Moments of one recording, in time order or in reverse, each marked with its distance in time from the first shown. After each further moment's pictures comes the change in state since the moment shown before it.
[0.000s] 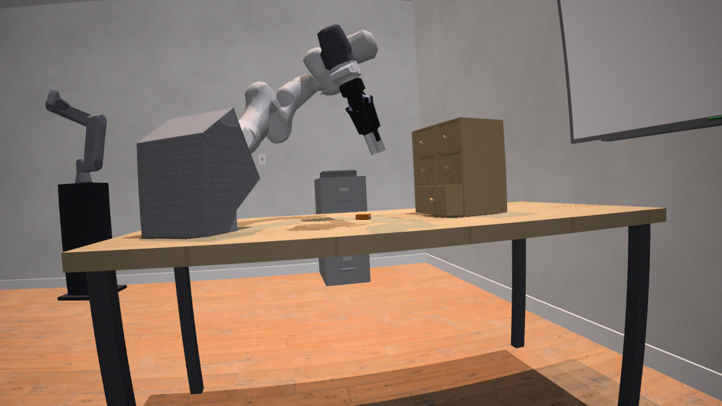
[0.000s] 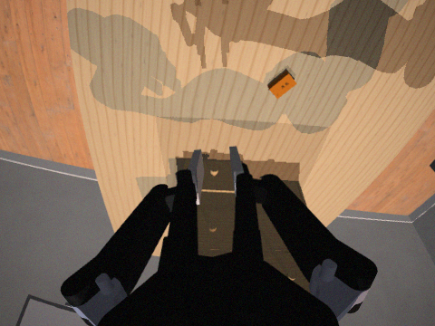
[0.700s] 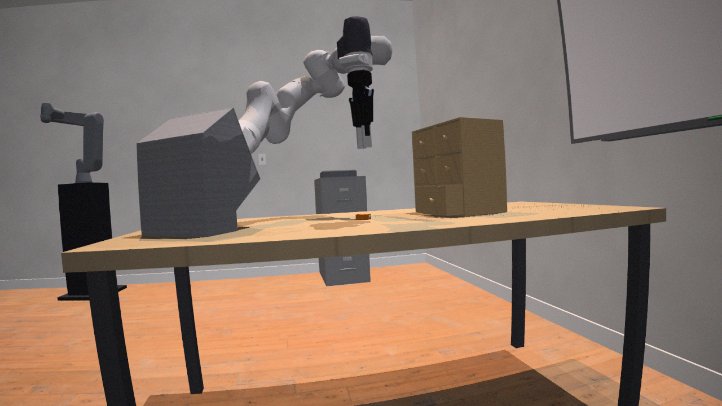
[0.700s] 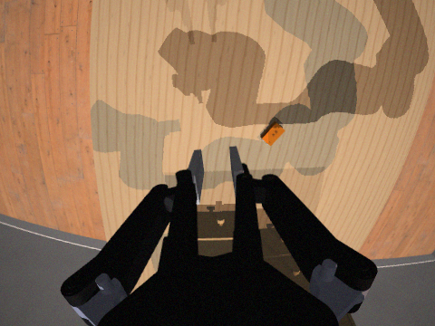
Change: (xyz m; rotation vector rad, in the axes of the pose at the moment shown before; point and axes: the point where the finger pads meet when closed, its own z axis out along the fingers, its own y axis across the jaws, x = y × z) arm 0.028 0.002 -0.029 -0.040 0.342 0.085
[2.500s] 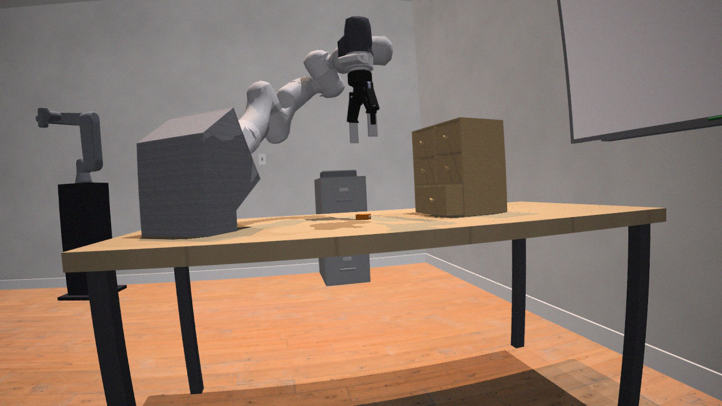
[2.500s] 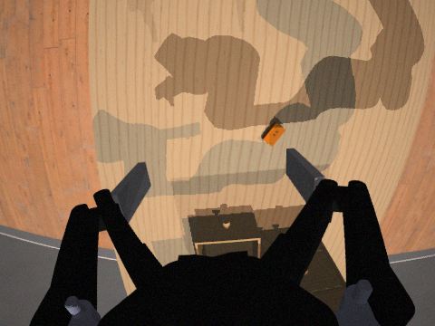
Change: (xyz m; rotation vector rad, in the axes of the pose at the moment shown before) arm 0.003 0.000 -0.001 -0.001 0.019 0.057
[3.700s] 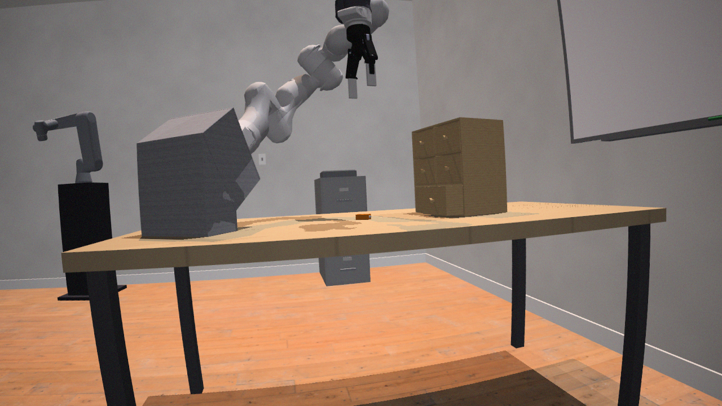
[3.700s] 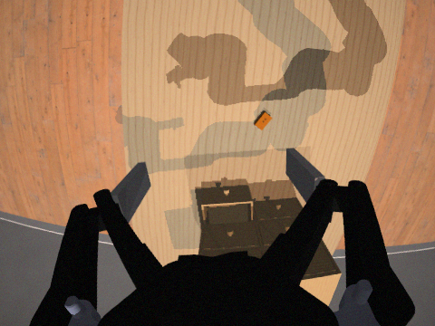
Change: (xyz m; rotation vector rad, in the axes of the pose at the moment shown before) arm -0.003 -0.004 -0.148 0.011 0.001 -0.008
